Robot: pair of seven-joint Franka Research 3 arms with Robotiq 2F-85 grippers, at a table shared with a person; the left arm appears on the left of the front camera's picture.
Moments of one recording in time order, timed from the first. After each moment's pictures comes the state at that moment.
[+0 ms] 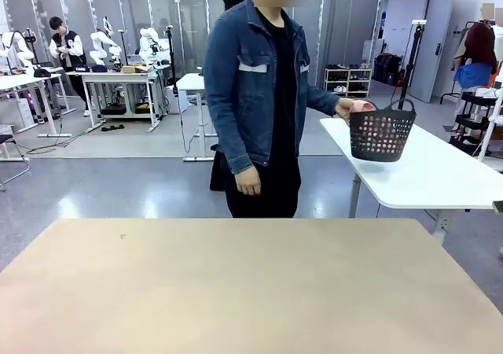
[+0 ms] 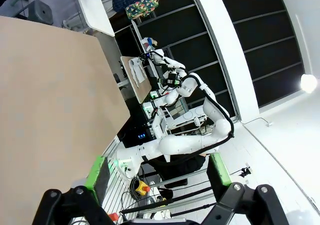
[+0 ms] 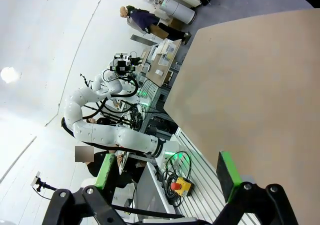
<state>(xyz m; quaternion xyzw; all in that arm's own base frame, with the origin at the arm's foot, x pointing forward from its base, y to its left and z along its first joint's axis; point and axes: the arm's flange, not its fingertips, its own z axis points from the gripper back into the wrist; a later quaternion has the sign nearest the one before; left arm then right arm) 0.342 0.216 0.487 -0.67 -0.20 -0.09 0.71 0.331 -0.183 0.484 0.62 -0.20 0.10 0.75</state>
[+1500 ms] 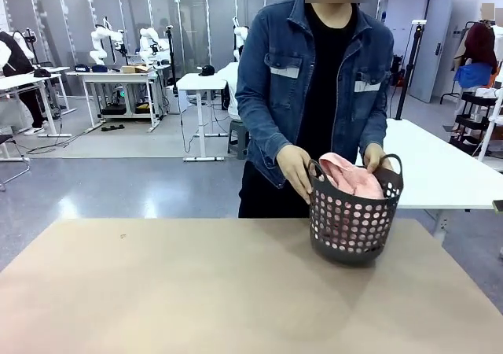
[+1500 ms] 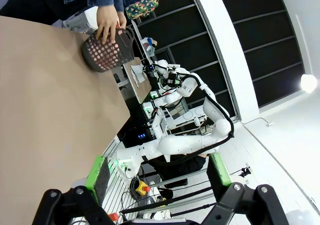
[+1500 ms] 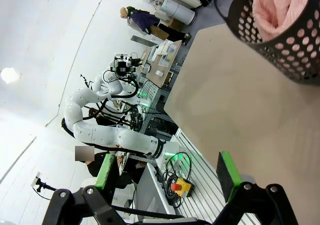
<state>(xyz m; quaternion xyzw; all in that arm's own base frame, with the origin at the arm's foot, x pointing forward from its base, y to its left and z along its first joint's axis) 0.342 0.216 0.487 -0.67 -0.20 -0.09 0.71 0.331 -0.184 0.485 0.62 -0.20 0.10 0.75</state>
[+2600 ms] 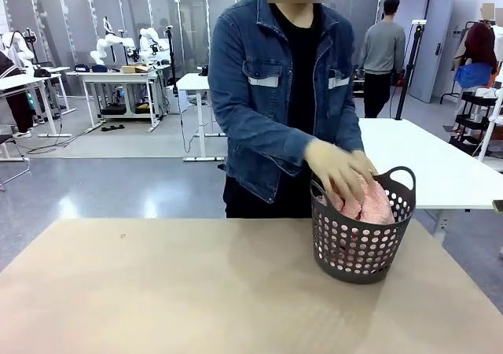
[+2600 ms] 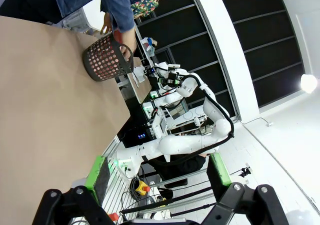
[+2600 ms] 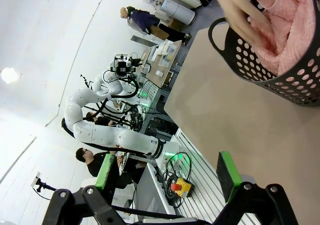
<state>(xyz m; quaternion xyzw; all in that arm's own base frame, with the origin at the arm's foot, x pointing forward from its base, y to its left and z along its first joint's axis) 0.342 0.216 0.487 -0.67 -0.20 -0.09 0.71 0.331 -0.184 0.485 0.62 -0.20 0.10 0.75</state>
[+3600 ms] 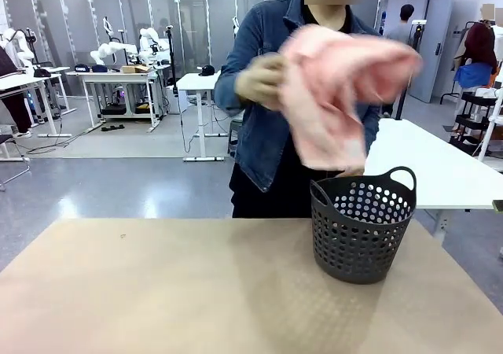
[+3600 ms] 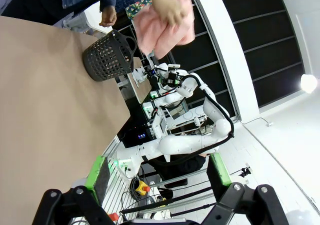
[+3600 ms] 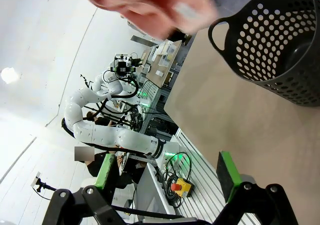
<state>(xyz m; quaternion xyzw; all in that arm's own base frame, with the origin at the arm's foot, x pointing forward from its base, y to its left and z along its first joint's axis) 0.342 0.216 0.487 -0.67 -0.20 -0.09 0.71 0.331 -0.183 0.485 0.62 -0.20 0.10 0.75</state>
